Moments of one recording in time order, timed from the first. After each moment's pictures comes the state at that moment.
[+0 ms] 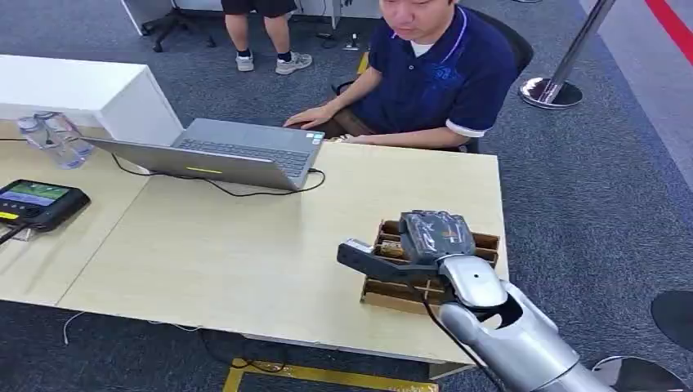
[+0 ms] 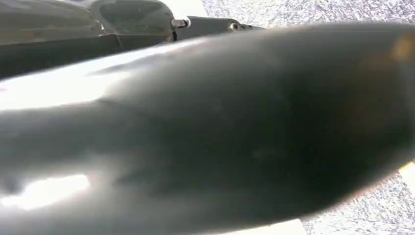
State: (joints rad) left arm -0.08 -0.13 1.08 -0.21 -1.47 -0.02 0.15; right arm -0.43 -0.09 0.81 -1.39 1.09 0.08 0.27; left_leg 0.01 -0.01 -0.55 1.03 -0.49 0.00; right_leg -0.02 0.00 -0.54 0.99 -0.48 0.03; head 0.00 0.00
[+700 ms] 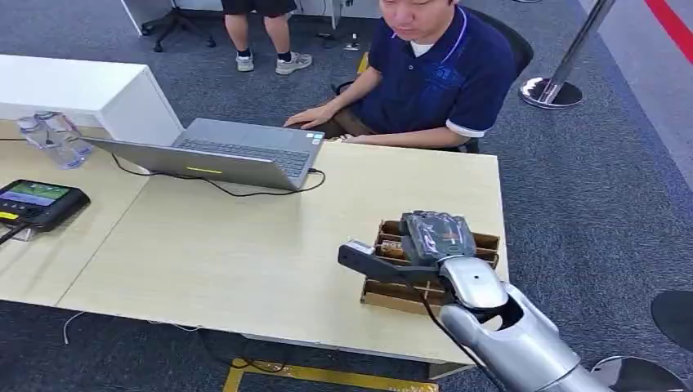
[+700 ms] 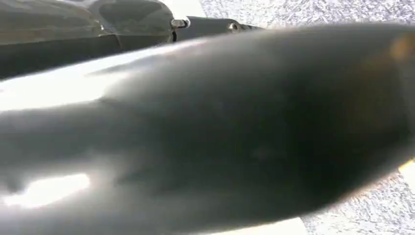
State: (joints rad) left arm -0.08 -0.13 1.07 -0.21 -1.47 -0.03 0.15; right arm -0.42 -0.09 0.80 -1.39 1.11 0.09 0.27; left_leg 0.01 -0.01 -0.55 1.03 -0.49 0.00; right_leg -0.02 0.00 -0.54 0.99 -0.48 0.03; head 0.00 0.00
